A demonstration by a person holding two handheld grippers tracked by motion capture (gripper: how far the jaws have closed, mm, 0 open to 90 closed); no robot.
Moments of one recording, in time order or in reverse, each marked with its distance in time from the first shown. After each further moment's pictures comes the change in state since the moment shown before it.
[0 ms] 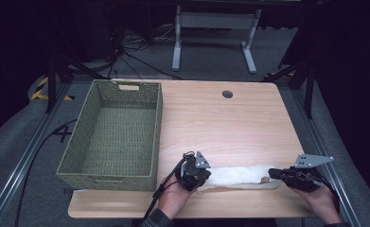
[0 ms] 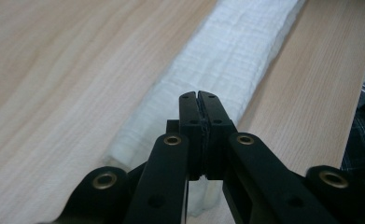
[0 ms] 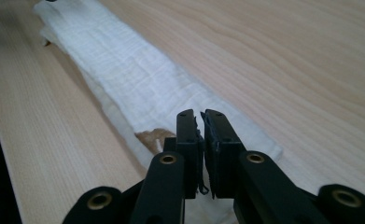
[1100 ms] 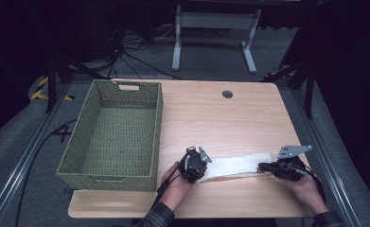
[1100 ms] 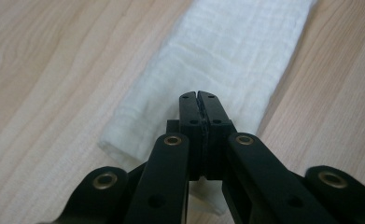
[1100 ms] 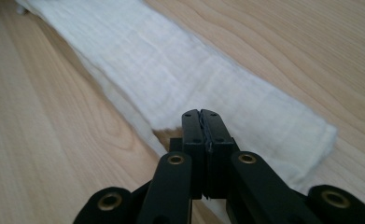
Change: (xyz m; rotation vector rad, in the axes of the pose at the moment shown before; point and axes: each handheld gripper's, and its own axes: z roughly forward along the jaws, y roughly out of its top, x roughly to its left) left arm 0.023 0.012 0.023 0.076 0.122 0.027; right arm -0.018 0.019 0.038 0.083 -0.006 -0.027
